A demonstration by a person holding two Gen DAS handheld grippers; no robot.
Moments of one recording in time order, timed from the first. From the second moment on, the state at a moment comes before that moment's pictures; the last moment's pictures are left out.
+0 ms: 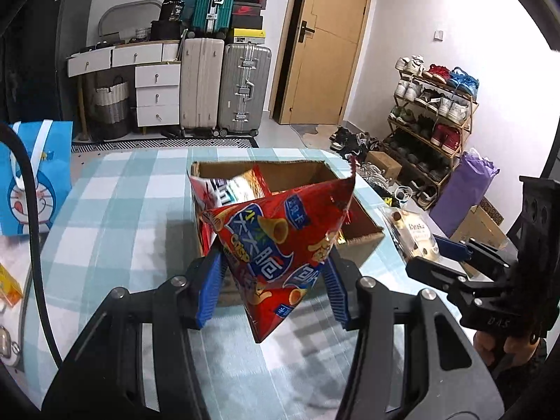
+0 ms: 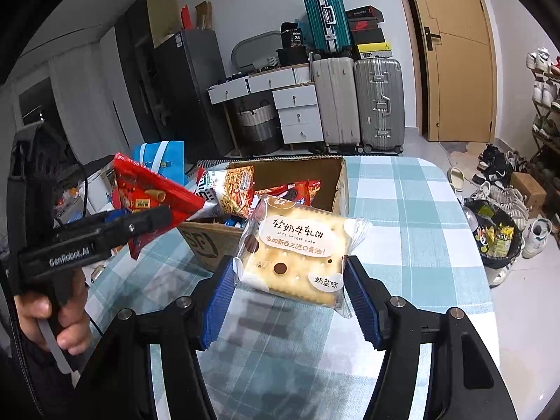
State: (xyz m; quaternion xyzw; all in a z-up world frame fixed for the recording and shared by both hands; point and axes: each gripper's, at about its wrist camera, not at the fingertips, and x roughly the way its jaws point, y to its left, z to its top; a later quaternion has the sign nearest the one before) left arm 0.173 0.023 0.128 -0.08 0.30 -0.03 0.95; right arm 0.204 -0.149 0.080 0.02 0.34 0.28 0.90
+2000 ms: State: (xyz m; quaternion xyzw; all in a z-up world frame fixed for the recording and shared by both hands) left arm 0.251 0.050 0.068 -0.05 0.34 -0.03 0.94; right arm 0.314 -0.106 0.082 -0.01 0.32 0.31 0.90
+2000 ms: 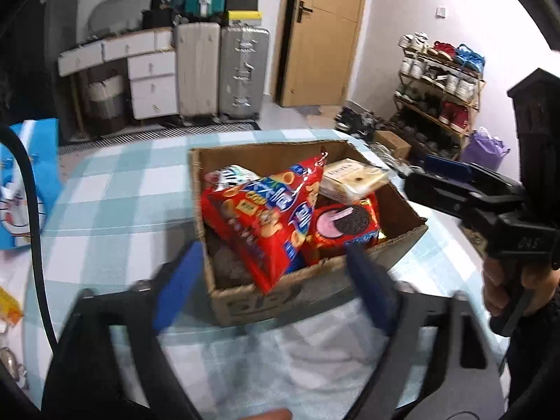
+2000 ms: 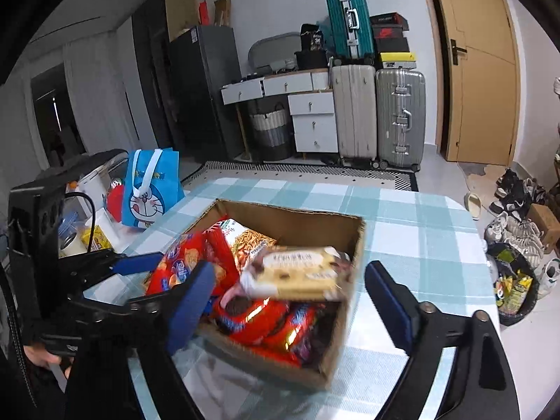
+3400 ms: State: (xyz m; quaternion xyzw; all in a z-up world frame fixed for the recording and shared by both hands) left arm 0.152 0.039 0.036 -0.04 0.20 0.04 0.98; right arm 0.196 -0.136 0.040 0.00 0.20 0.32 0.93
